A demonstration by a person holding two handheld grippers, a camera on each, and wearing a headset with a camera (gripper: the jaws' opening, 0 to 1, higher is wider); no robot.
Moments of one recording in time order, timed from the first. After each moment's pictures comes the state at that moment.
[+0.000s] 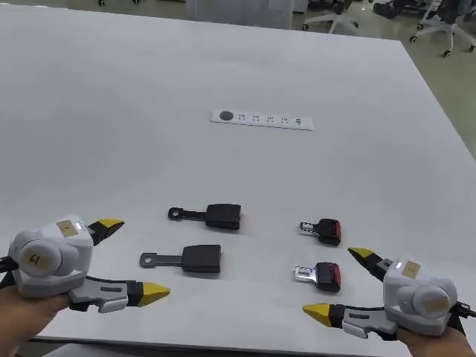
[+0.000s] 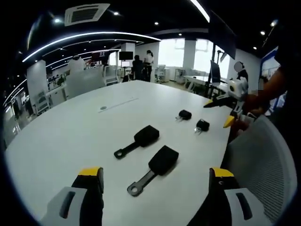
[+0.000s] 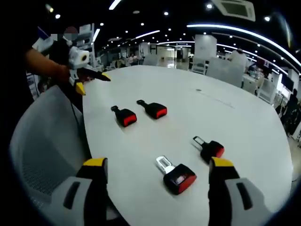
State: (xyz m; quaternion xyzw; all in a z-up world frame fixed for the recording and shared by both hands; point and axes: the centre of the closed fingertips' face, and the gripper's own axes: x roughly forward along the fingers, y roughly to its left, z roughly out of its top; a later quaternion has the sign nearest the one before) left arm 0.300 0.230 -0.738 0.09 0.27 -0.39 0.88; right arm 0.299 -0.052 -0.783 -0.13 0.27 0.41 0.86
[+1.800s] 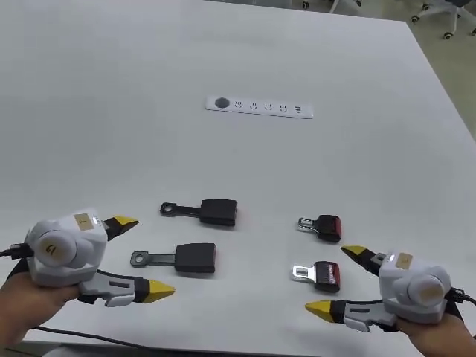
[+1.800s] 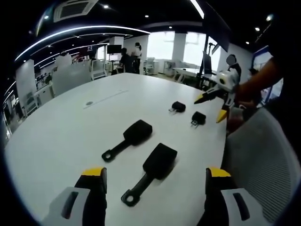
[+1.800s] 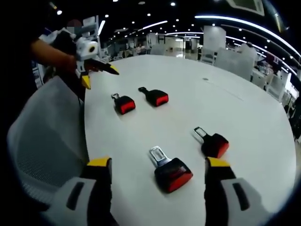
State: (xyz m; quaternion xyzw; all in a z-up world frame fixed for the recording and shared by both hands) left arm 0.321 0.205 -0.767 0.11 0.30 -0.44 0.84; right arm 0.315 -0.061 -0.811 -0.15 0.31 0.44 0.83
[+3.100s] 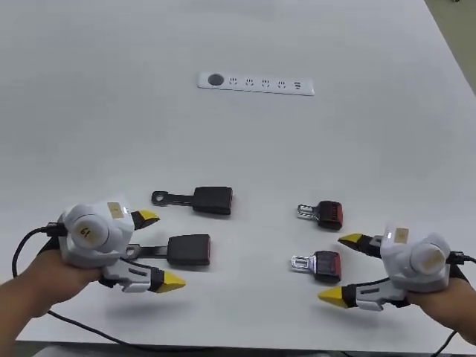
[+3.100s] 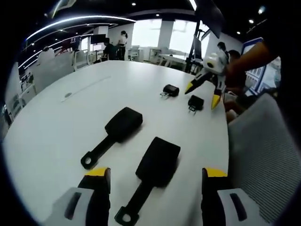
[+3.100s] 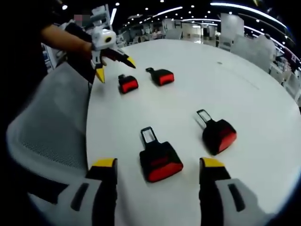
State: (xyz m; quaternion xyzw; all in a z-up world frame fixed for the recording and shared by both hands) left arm 0.340 0.176 -0.821 0.14 0.35 -0.49 0.79; right arm 0.324 -0.081 -0.845 -0.17 0.37 0.51 0.76
